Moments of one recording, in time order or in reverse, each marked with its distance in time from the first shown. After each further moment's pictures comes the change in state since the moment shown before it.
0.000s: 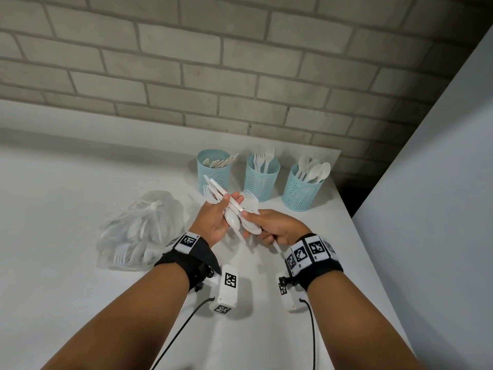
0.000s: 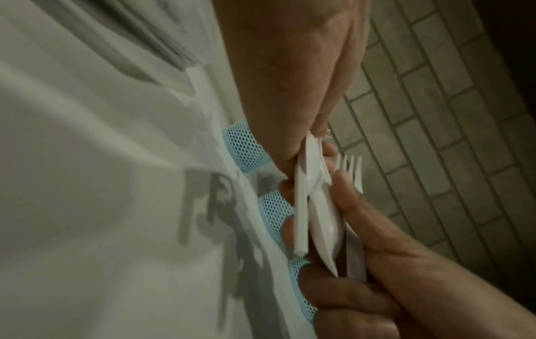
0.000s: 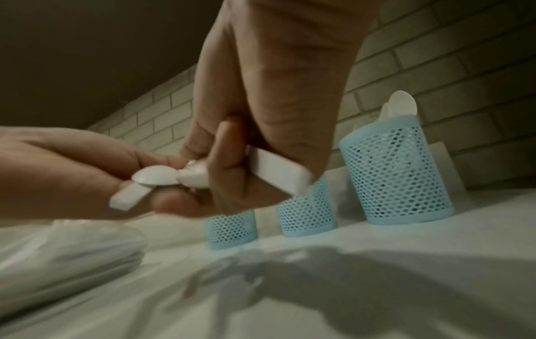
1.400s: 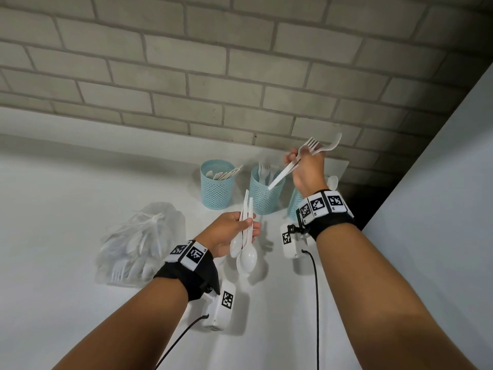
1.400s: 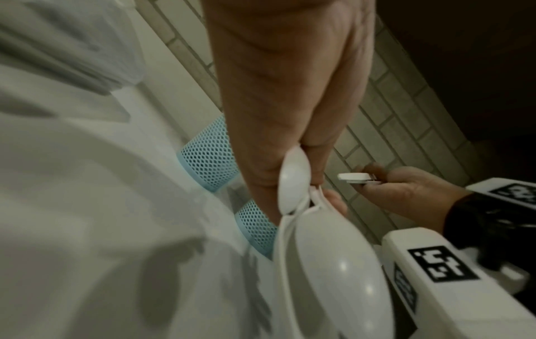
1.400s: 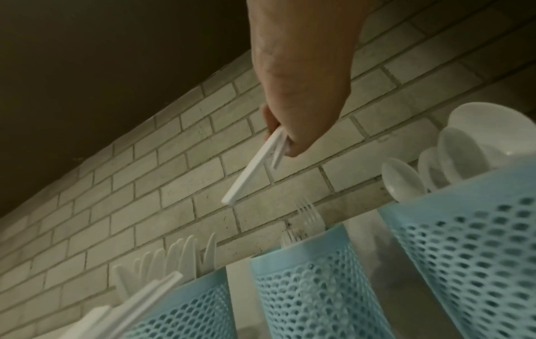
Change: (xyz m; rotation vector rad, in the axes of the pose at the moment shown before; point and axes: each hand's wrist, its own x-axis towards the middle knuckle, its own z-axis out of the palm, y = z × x) left_hand -0.003 0.005 0.017 0.558 -0.106 -0.188; right_hand 0.032 -0.109 -0.075 0.904 0.630 -0.643
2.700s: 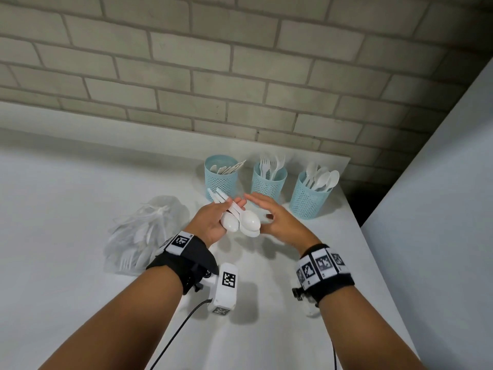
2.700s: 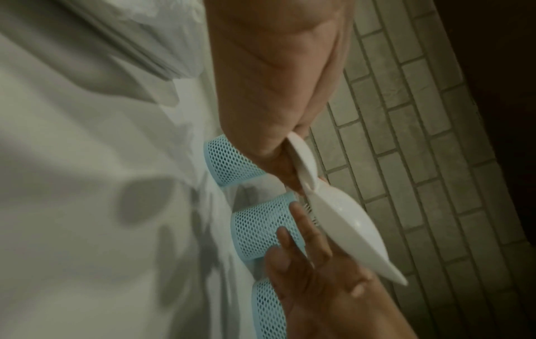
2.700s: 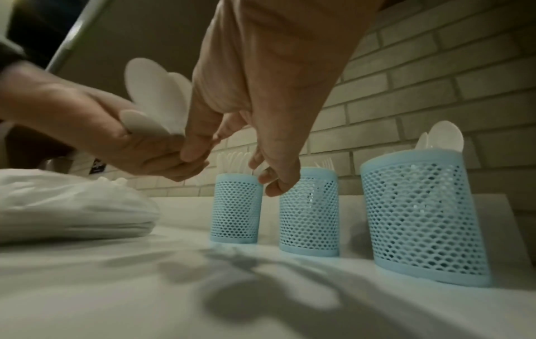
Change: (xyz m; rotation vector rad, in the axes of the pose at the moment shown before) left_hand -0.011 0.013 -0.012 -0.482 0.145 0.089; right_hand -0.100 0.050 -0.060 -1.049 -0.862 0.002
